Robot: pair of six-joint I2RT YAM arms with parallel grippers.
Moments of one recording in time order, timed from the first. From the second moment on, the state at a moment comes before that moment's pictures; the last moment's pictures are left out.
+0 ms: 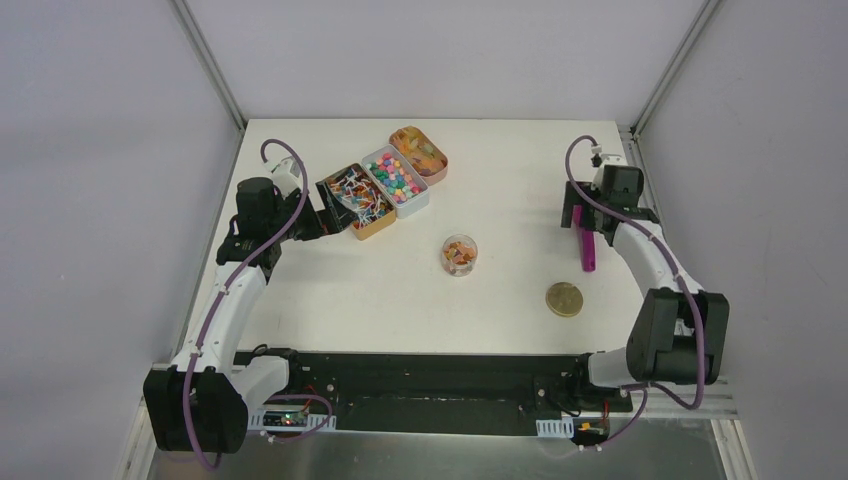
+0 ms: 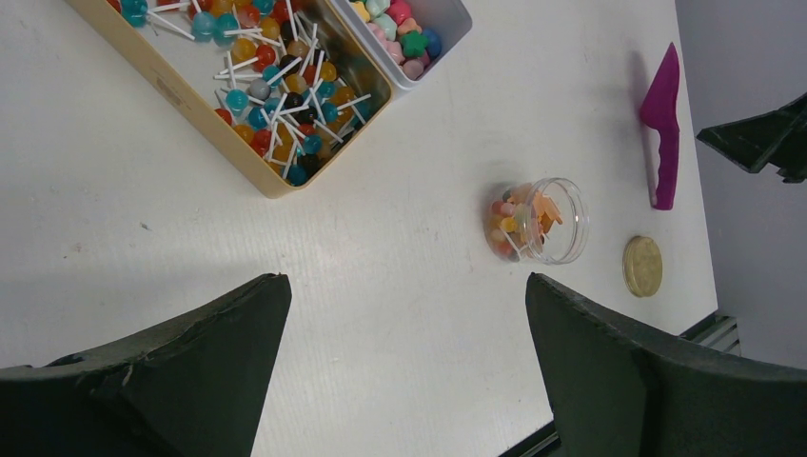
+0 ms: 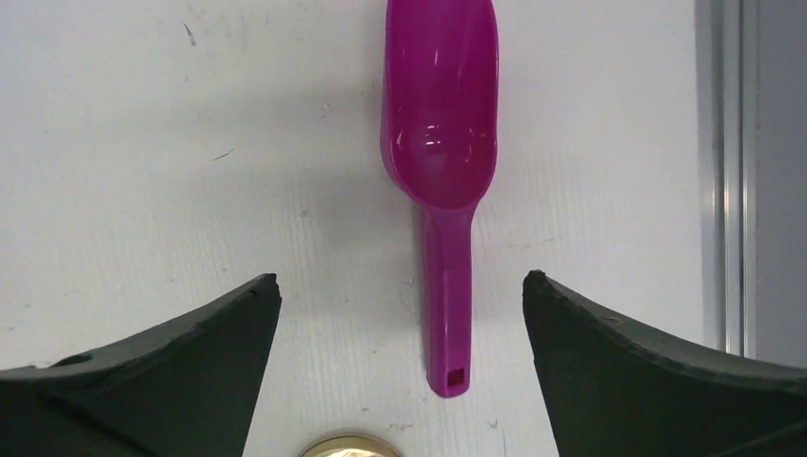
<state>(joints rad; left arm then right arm) -0.02 1.03 0.80 -0.29 0.50 -0.45 -0.05 1.44 0.96 -0.34 0.06 -0.04</state>
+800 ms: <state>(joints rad) -0.02 1.03 0.79 -0.29 0.53 -0.45 0.02 1.10 0.79 -0.68 0.23 0.65</state>
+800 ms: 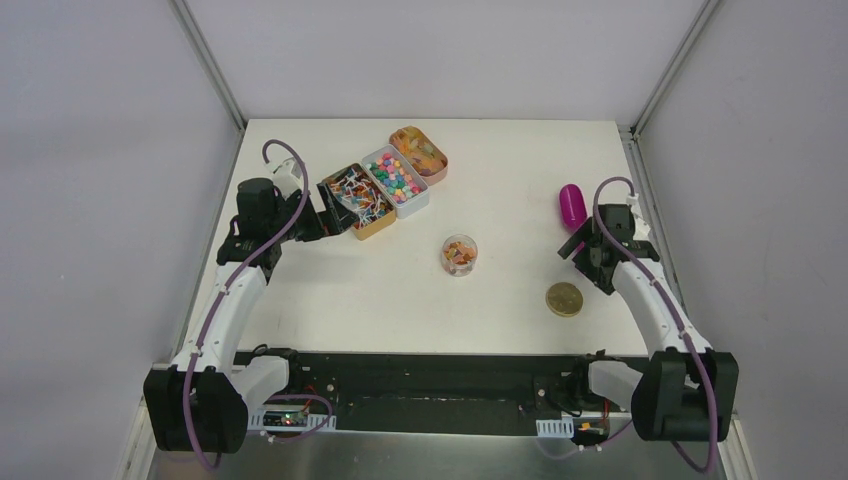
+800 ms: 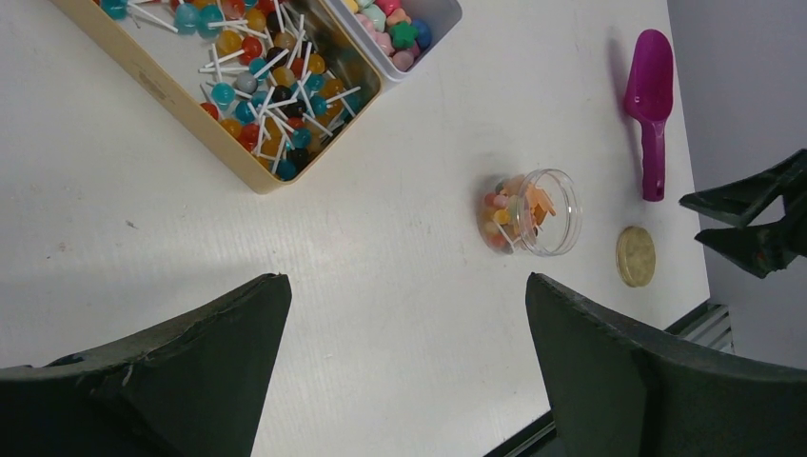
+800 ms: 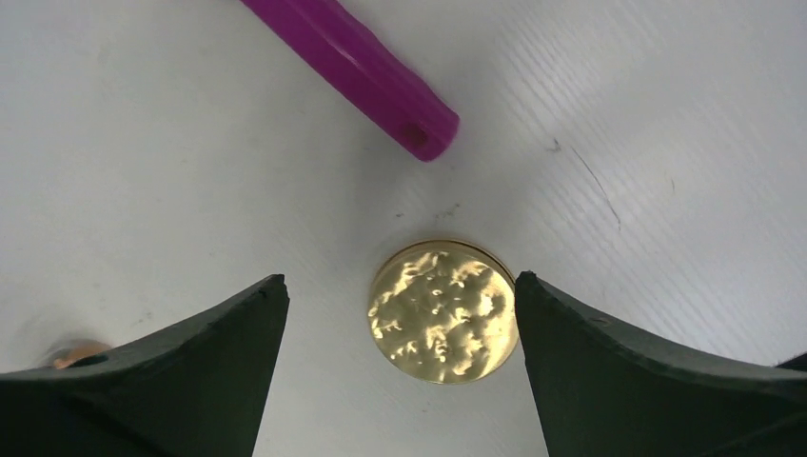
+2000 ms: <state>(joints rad) -0.02 1.03 0.79 -0.29 0.53 -0.45 0.05 1.29 0.69 -0.75 0.24 1.03</state>
